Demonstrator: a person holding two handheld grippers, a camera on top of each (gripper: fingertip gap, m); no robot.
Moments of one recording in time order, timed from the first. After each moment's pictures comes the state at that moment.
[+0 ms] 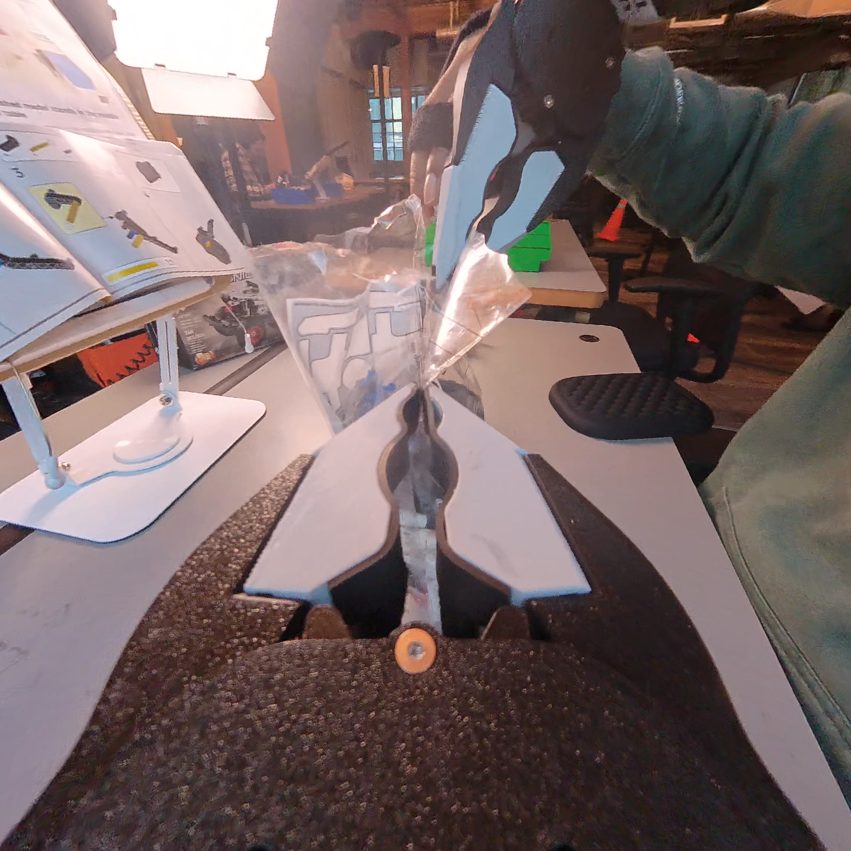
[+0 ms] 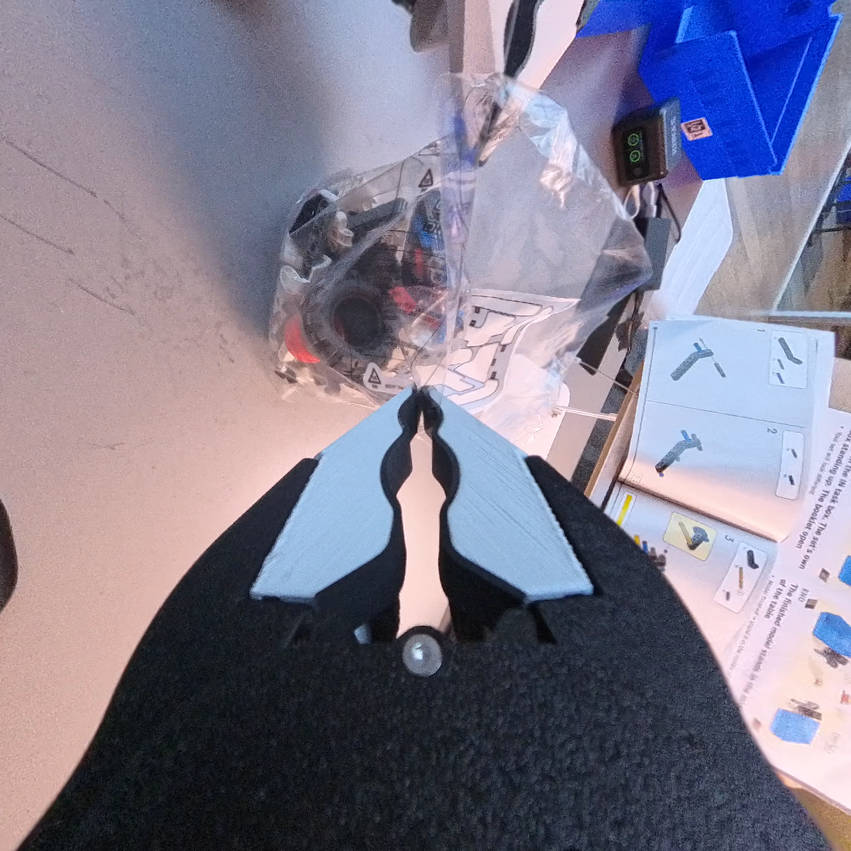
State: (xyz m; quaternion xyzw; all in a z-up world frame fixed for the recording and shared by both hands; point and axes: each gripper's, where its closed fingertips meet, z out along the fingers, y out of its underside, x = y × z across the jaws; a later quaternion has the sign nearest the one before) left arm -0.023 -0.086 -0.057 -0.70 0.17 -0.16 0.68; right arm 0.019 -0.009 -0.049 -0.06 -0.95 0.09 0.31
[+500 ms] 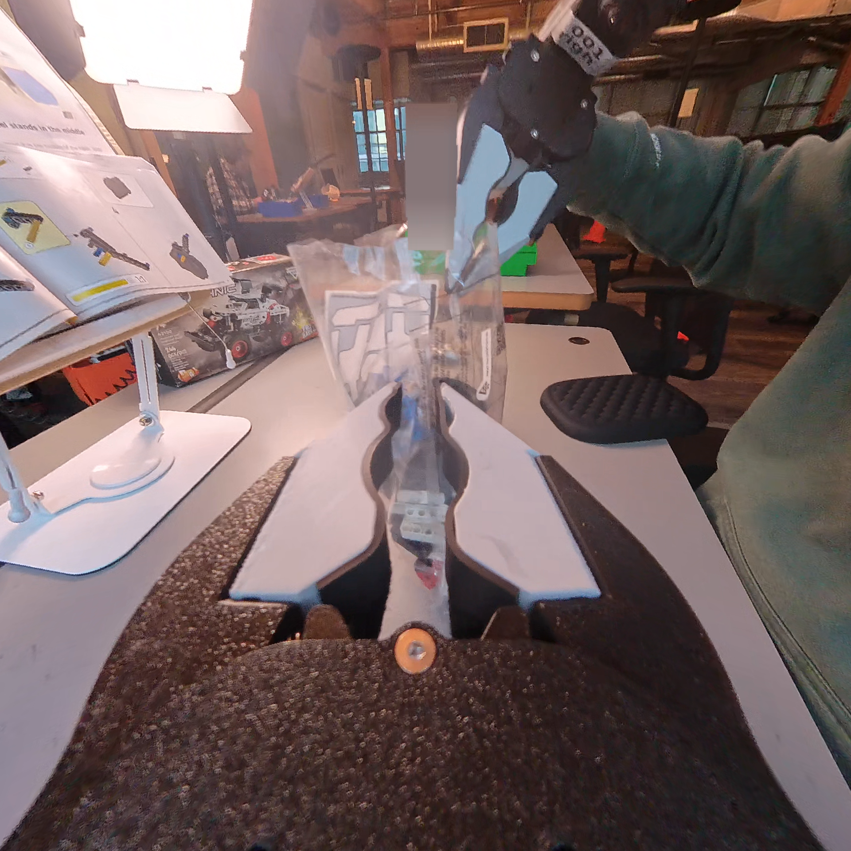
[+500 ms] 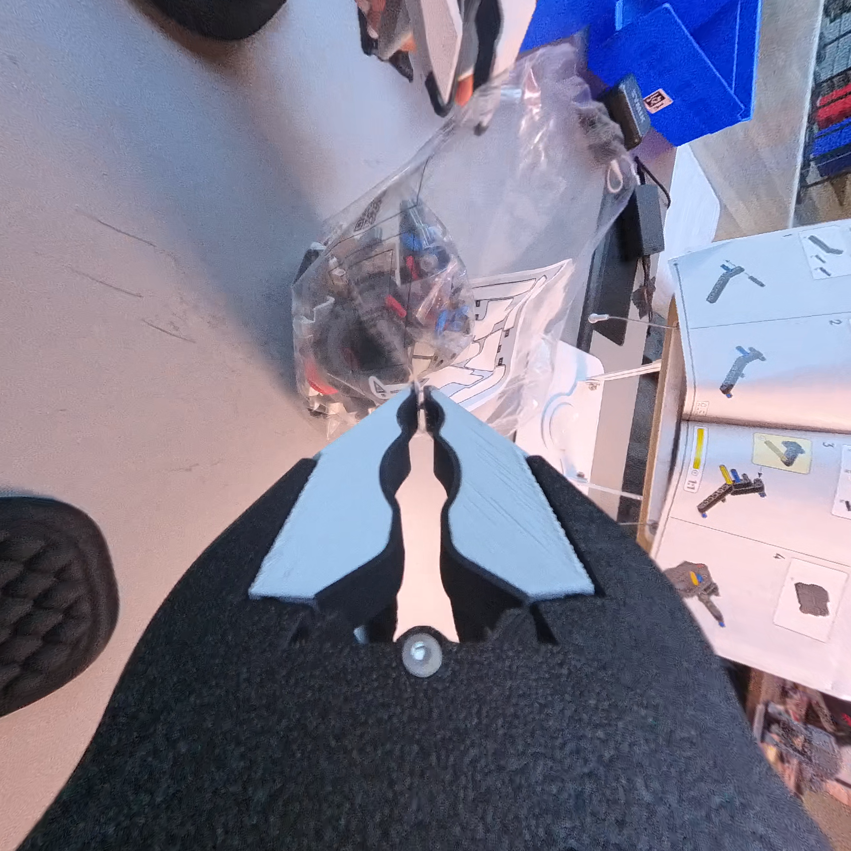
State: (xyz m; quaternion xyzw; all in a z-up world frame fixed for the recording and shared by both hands) left arm -0.009 -0.079 -0.057 -0.69 0.18 -0.16 0.68; right arm 0.059 0.015 -0.055 -0.15 -0.92 0.18 0.32
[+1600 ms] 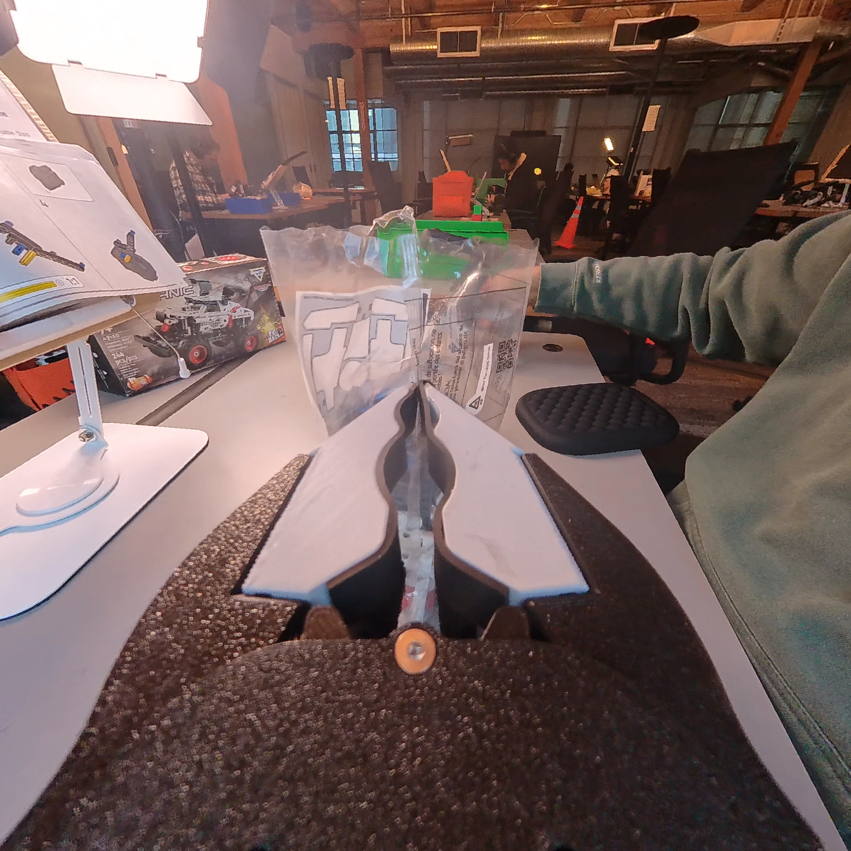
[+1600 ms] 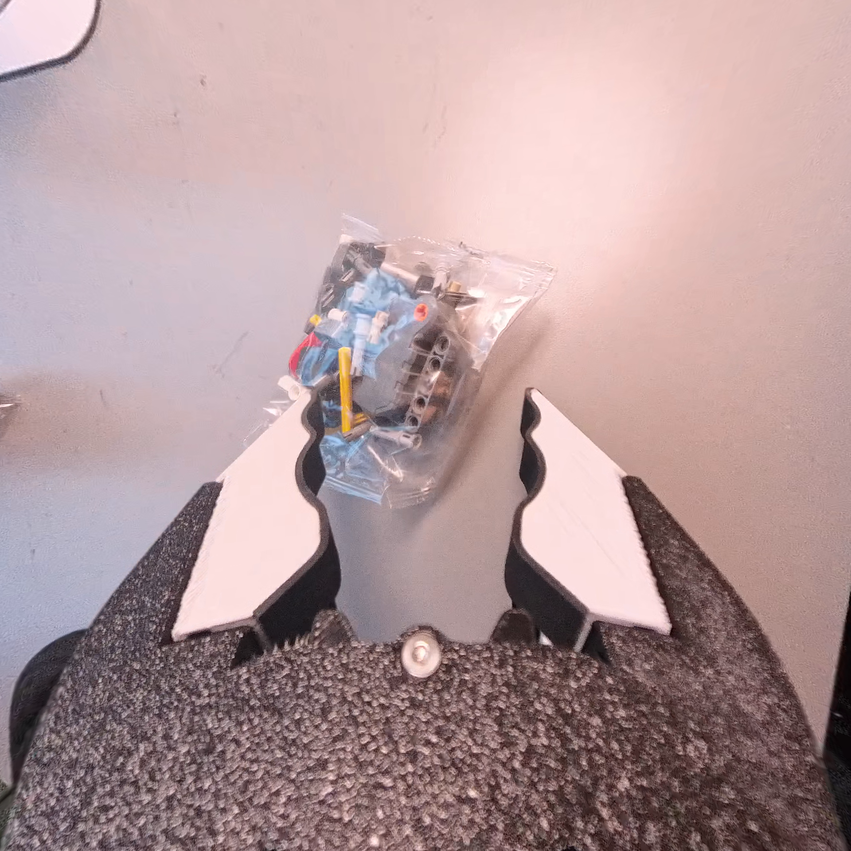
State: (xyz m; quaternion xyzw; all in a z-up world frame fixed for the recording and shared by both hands) left arm 0.016 -0.067 -0.058 -0.69 0.19 -0.19 0.67; right arm 0.235 0.309 -0.227 -0.85 -0.42 0.26 0.19
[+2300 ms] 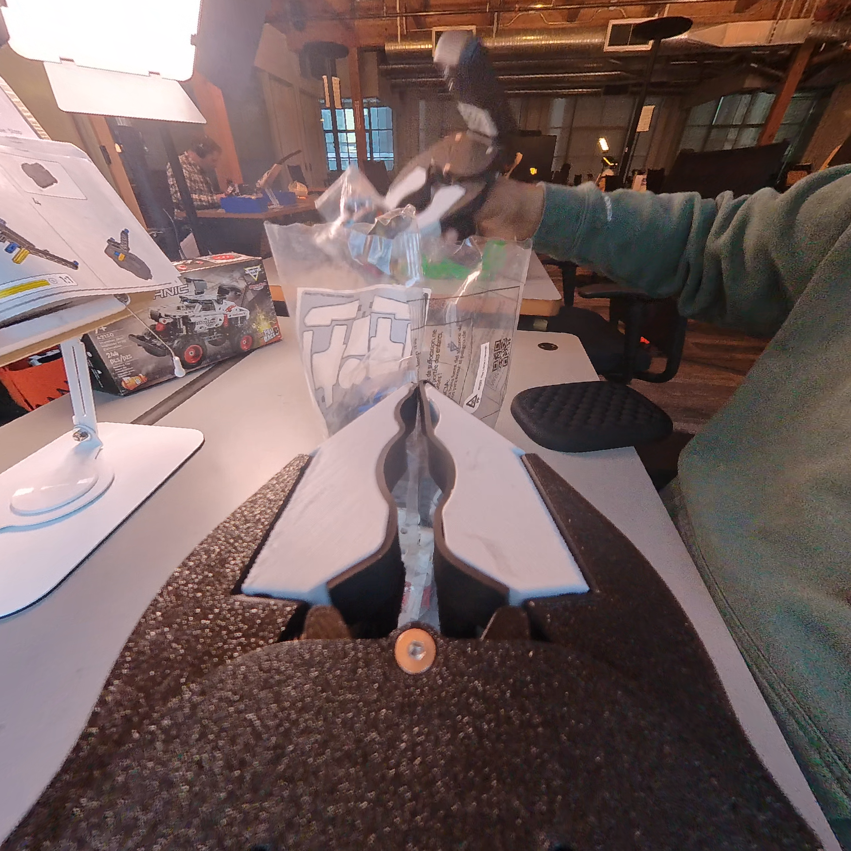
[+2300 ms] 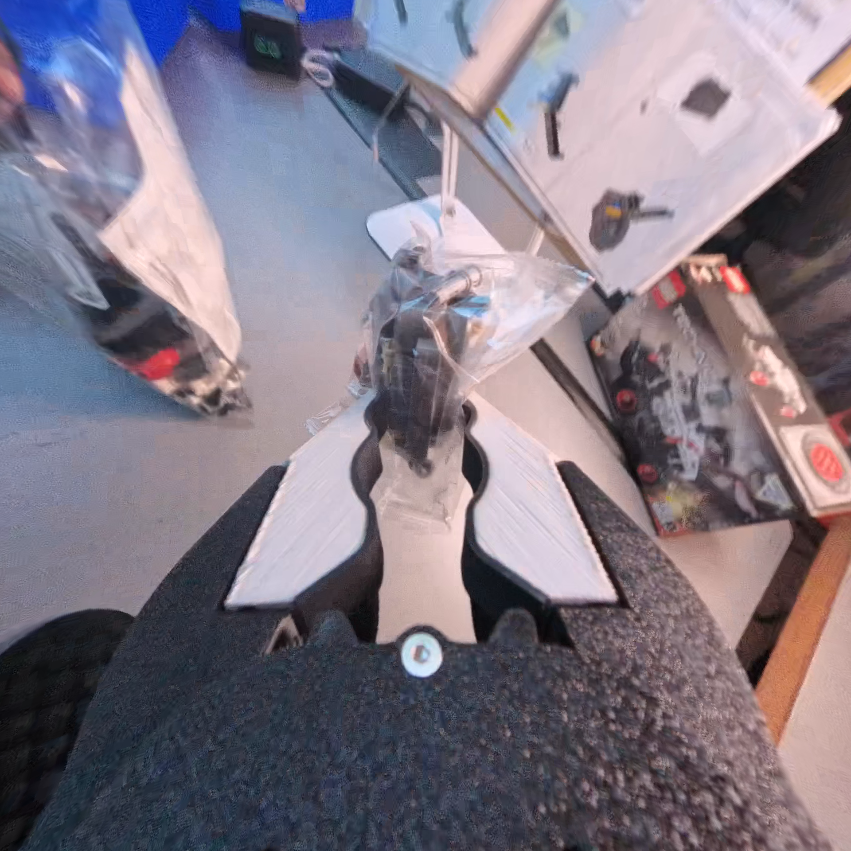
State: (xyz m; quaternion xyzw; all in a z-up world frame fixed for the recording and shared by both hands) left arm 0.017 -0.070 -0.059 -0.69 0.20 -0.20 0.67; right arm 0.100 0.164 -0.040 -0.49 -0.72 0.29 0.40
